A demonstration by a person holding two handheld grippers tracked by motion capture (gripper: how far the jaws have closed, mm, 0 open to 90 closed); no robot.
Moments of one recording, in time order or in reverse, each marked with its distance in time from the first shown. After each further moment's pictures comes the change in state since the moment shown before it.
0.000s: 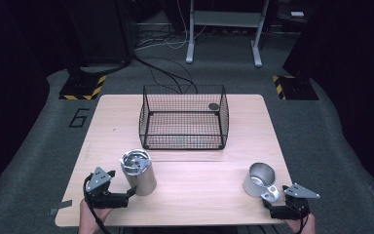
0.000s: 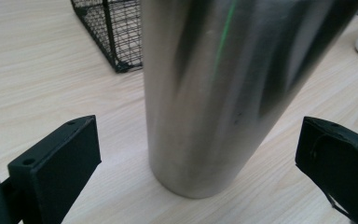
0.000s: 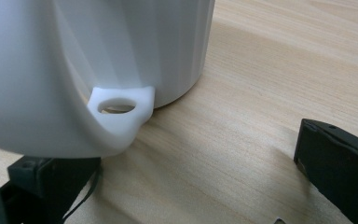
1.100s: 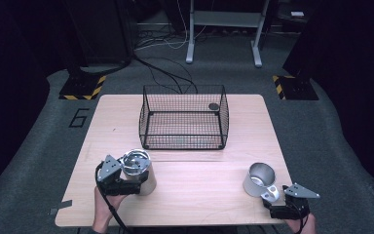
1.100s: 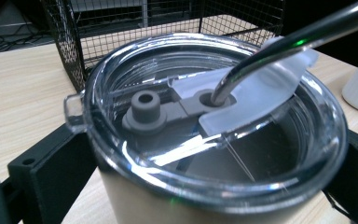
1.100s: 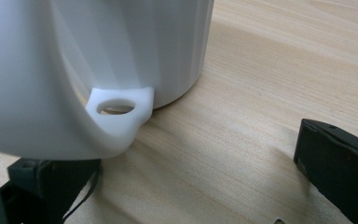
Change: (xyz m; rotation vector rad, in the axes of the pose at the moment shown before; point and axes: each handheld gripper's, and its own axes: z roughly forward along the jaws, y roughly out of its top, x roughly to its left) left arm -0.011 0.033 0.028 -0.137 -0.011 0.005; right arm 0.000 0.000 0.000 0.004 -0.001 0.000
